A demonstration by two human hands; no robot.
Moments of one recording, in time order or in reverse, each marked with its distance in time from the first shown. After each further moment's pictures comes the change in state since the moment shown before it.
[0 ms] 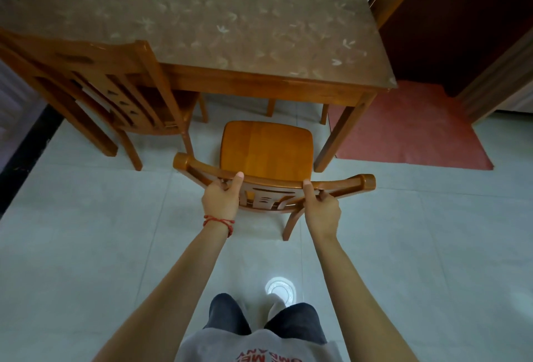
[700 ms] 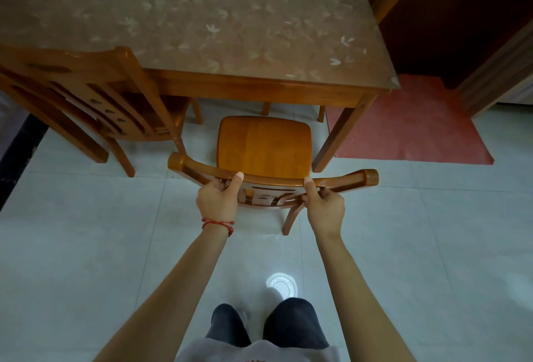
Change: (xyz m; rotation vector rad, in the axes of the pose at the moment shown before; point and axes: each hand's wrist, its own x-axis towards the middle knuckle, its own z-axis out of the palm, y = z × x) left_hand 0.047 0.014 0.023 -0.098 0.096 0.061; right_hand 0.053 -0.014 0.020 0.040 0.052 -0.005
